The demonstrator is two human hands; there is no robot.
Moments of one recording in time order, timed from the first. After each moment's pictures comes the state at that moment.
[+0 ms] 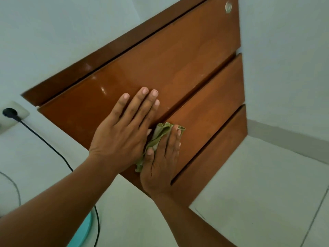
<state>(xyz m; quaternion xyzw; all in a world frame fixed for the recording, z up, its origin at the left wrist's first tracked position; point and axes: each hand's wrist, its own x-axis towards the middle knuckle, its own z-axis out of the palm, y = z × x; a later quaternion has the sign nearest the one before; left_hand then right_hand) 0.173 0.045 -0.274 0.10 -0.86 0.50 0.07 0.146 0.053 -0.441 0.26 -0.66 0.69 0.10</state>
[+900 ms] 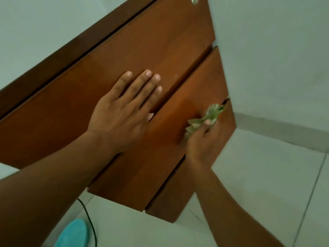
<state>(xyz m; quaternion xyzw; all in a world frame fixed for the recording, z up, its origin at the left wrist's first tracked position) 0.087 0.054 -0.258 0.09 -0.84 0.53 -0.03 -0.010 0.105 -0.461 -0.05 -0.66 0.75 0.02</state>
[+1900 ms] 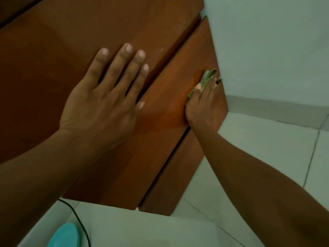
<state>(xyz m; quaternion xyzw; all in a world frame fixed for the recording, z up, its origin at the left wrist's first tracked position) 0.084 0.048 -0.282 0.08 -0.82 0.57 -0.01 -0.090 0.055 -0.499 0.07 -0.69 0.72 0.00</state>
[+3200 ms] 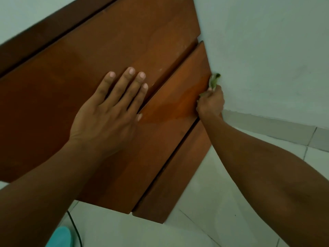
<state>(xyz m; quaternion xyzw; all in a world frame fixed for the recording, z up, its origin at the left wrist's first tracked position) 0.086 0.047 -0.283 0.09 -0.83 0.54 -0.01 -0.161 0.076 -0.483 -0.03 -0.69 0.72 -0.07</state>
